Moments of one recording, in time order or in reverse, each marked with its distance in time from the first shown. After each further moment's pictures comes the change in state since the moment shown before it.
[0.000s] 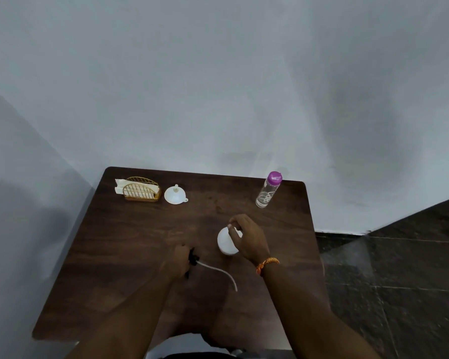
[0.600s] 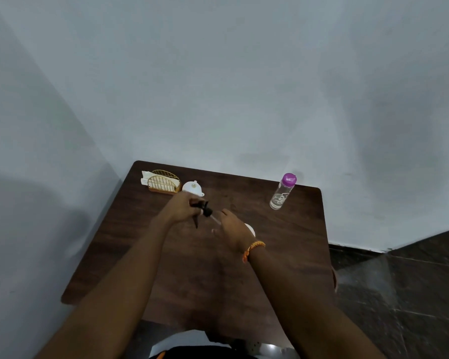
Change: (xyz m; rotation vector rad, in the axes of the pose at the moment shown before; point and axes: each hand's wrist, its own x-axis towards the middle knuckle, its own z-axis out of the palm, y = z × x) left_hand -0.046 0.037 -0.174 -0.311 0.235 0.141; right_hand 0.024 -0.062 0.028 -0.130 -0.445 -0.107
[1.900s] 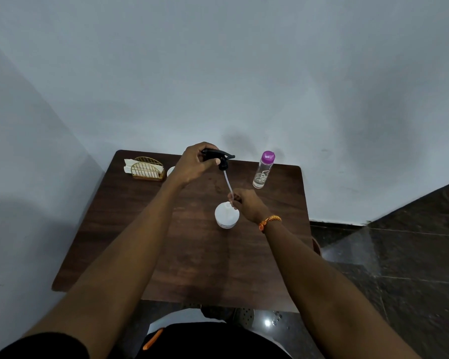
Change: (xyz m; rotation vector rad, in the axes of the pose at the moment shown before) left_hand 0.014 0.105 0.009 -0.449 0.142 0.329; right_hand -0.050 0.074 -0.048 0.219 0.140 0.074
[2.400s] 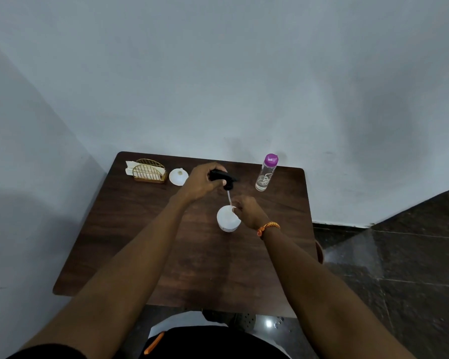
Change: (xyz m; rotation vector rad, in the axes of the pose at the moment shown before) left_hand -0.010 -0.035 0.022 0.145 -0.100 -0.012; right_hand 0.008 0.006 0.017 -0.112 -0.026 0.057
